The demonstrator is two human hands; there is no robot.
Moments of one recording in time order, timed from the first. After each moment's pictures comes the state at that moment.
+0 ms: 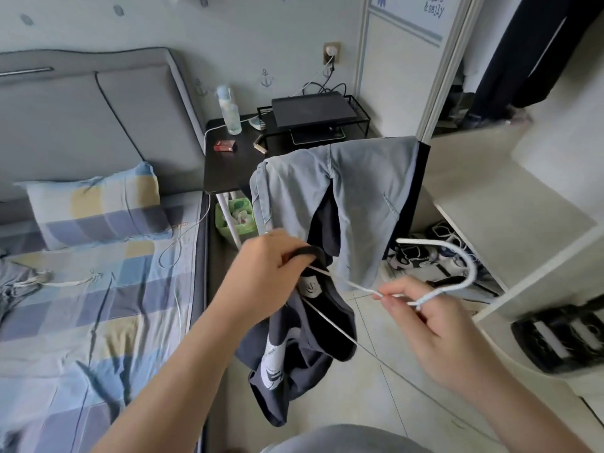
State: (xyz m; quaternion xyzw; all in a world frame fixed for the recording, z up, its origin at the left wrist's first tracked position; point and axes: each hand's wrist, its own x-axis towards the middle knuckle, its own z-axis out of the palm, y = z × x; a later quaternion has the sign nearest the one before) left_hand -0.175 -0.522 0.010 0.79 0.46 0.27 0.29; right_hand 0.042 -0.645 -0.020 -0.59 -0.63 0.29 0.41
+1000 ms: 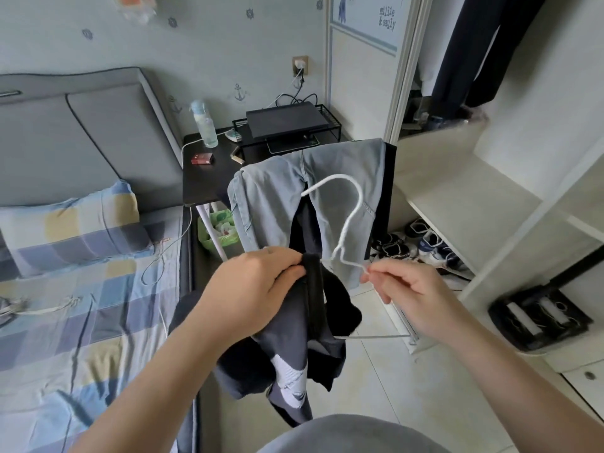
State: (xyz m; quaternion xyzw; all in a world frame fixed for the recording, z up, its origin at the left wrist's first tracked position) left_hand -0.170 -0.561 0.019 0.89 0.36 0.22 0.16; right_hand 0.073 -0.639 -0.033 -0.56 -0.61 0.33 0.45
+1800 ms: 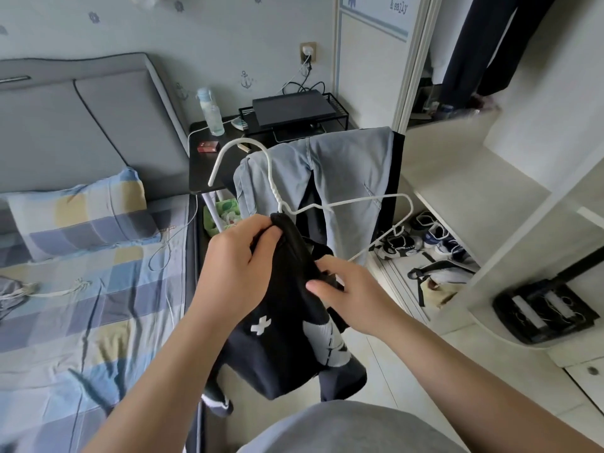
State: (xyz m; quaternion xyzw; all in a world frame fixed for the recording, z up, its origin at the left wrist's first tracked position) left_hand -0.176 -0.567 0.014 0.75 0.47 0.39 0.24; right_hand 0.009 -0.615 -0.058 -0.56 -0.63 0.37 0.38
